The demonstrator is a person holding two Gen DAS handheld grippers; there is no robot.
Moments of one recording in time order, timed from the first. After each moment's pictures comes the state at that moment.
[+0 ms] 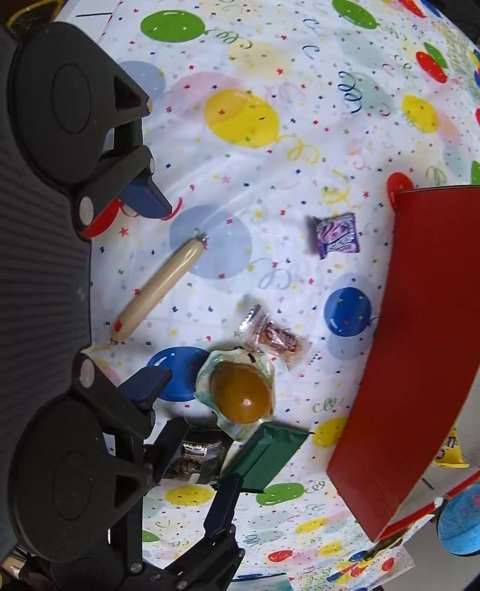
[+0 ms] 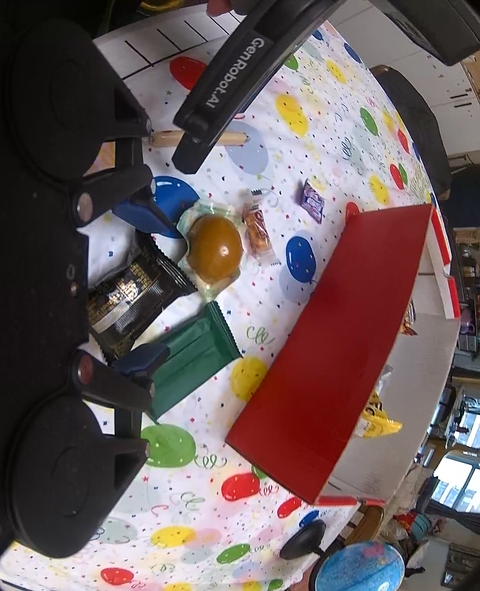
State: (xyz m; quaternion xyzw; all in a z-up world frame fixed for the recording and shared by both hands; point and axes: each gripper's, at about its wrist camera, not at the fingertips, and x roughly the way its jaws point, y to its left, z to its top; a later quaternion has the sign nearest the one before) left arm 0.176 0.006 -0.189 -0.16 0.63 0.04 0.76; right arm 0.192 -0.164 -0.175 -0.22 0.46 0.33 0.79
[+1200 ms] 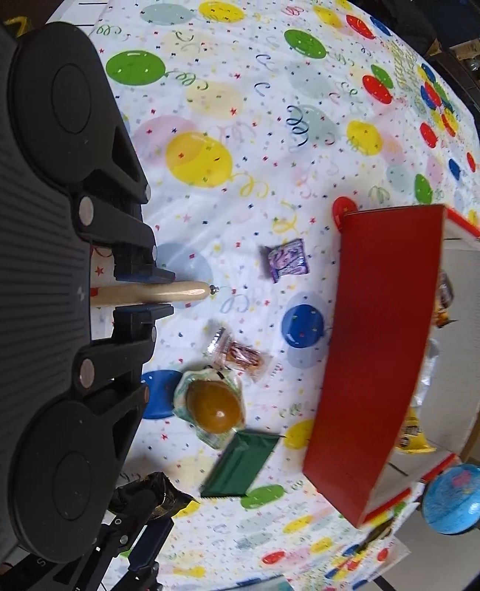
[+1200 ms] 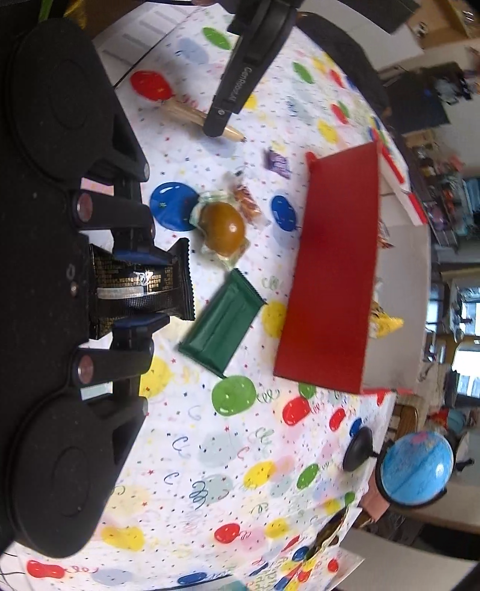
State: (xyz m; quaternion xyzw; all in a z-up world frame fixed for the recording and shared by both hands) left arm 0.165 0.015 -0.164 -0.11 0.57 0.05 0.81; right arm 0.141 -0.192 -0.147 -0.11 0.45 0.20 0.87
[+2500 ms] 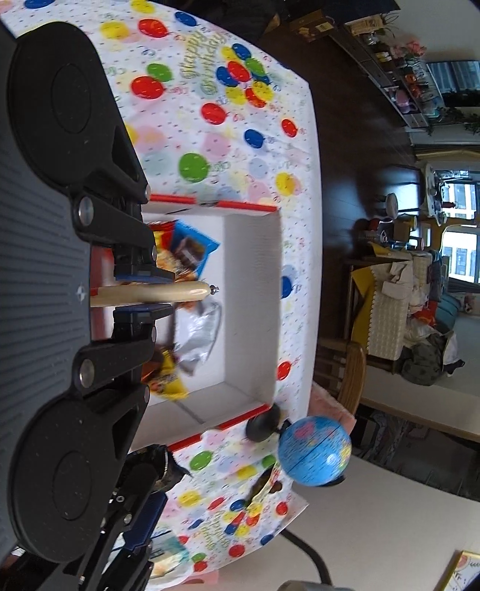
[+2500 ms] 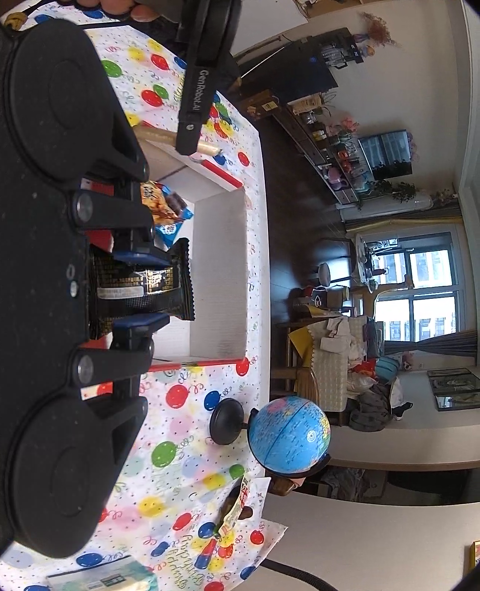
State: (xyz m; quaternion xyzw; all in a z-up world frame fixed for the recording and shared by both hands) left arm 0.288 0.039 -0.029 -0.07 0.43 0.00 0.90; right arm 0.247 -0.155 -0.040 -0.02 0.33 0.15 0.93
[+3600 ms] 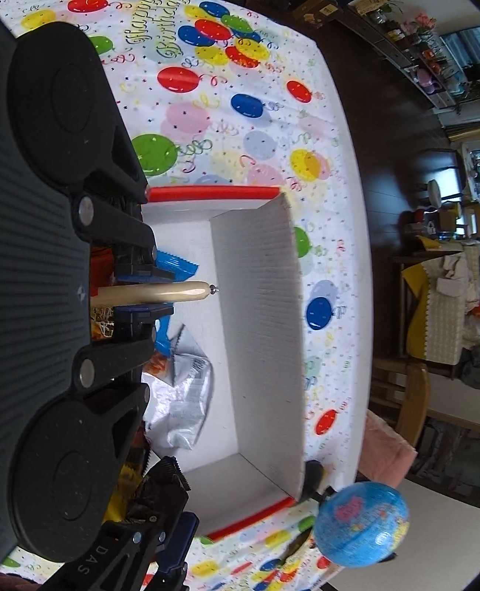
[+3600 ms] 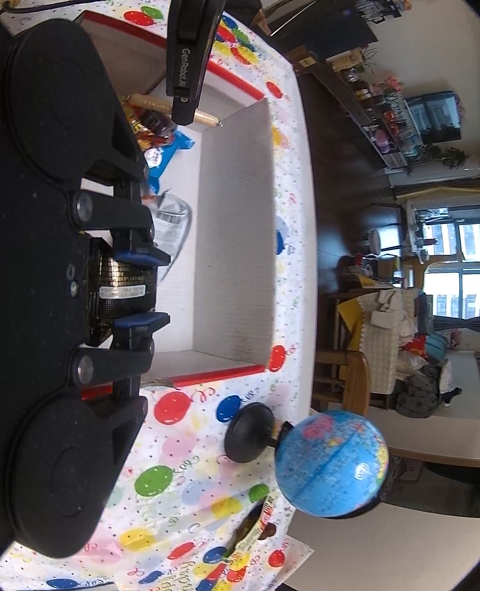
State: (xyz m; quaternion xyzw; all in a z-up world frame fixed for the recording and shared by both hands) left arm 0.414 0.063 -0.125 -0.02 0.52 -0.01 0.86; right arm 0.367 -0.118 -0.114 -0.05 0.41 0.10 0.91
